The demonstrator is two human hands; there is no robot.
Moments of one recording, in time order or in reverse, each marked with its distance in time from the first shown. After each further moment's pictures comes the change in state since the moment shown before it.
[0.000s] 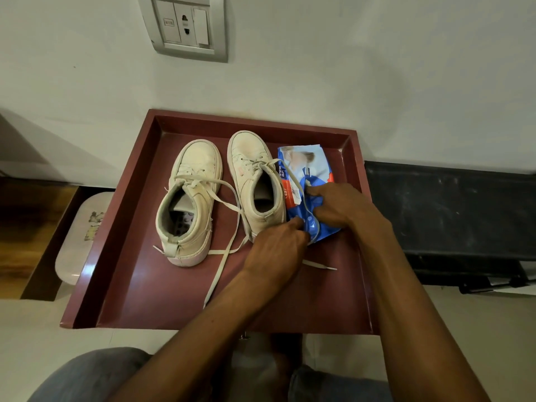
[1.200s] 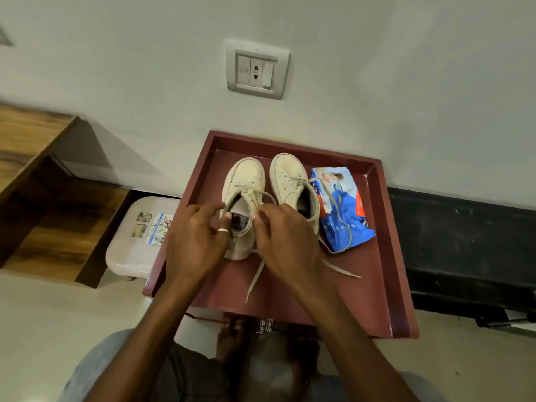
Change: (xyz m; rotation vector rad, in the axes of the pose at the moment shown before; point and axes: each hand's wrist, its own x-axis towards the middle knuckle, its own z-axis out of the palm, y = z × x) left_hand -0.122 -0.106 -0.091 -0.212 0.510 -0.624; right_hand -0.094 -0.191 0.013 0.346 0.597 -0.213
